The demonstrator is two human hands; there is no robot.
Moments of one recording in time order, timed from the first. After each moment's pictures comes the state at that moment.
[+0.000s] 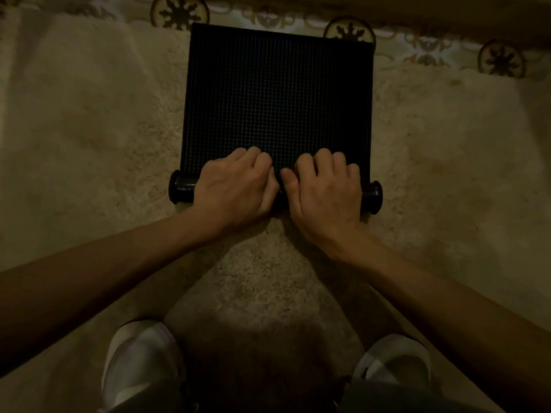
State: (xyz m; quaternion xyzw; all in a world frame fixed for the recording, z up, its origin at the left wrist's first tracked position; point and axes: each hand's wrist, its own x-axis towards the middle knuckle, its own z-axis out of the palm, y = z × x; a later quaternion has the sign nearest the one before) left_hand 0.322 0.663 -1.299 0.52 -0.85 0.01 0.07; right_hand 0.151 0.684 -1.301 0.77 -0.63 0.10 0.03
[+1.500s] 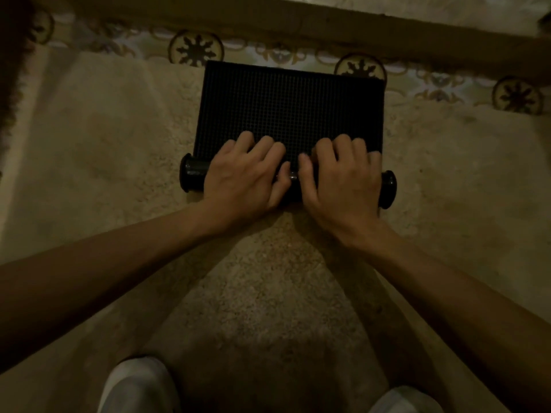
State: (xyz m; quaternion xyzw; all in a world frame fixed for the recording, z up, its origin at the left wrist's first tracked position) left_hand 0.319 0.603 -1.302 0.52 -0.85 0.07 0.11; right_hand 0.143 0.615 -1.294 0.76 -0.63 0.13 0.05
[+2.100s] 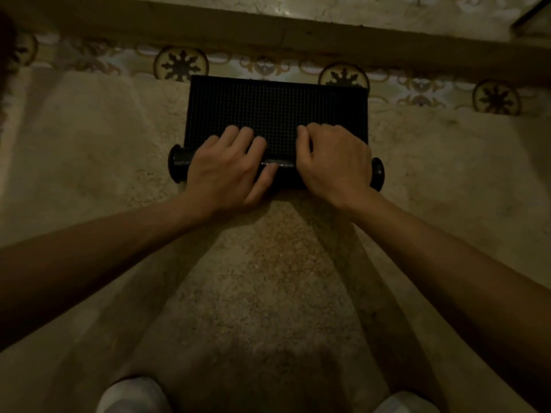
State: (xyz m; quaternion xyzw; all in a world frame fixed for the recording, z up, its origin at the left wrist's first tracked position) left_hand 0.330 0.573 -1.295 0.48 -0.87 0.08 0.06; right_hand 0.141 0.563 -1.284 0.74 -0.66 0.14 -0.03
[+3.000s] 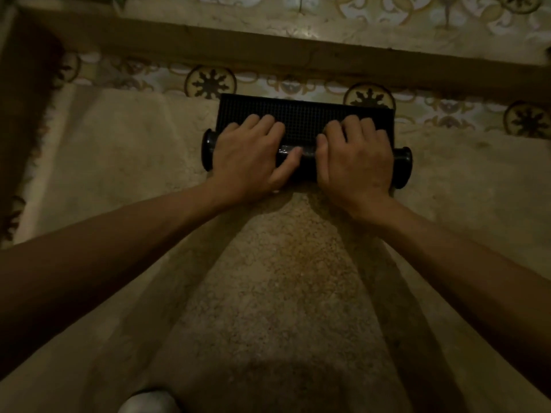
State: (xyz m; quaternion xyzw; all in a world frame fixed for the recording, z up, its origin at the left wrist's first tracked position) left_hand 0.330 0.527 -1.301 0.54 -0.83 0.08 0.13; right_hand 0.141 0.539 -1.301 0.77 -0.61 0.13 0.11
